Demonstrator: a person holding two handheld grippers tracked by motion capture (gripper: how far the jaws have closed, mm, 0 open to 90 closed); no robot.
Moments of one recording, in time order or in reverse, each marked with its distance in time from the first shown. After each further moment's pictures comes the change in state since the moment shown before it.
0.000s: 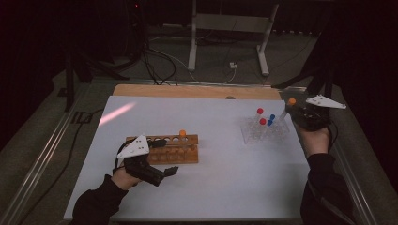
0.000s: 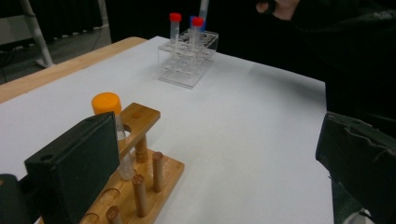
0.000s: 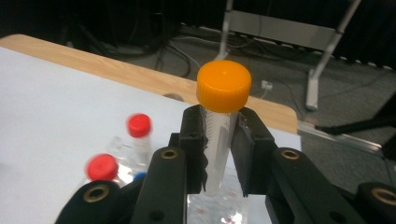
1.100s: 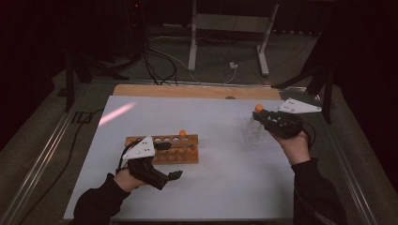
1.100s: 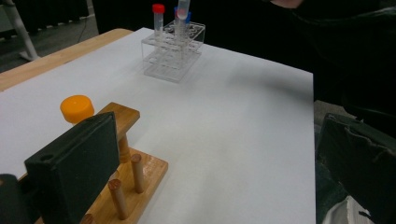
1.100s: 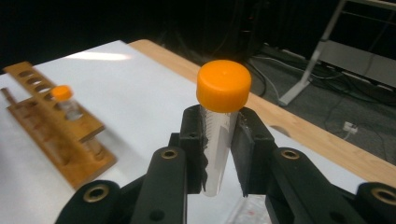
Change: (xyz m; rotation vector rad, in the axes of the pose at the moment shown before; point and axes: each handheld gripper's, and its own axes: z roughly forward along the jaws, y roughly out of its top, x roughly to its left) left arm -0.011 0.009 0.006 0.042 -0.037 0.010; right arm 0.097 0.022 -0.014 -0.048 0.320 -0.166
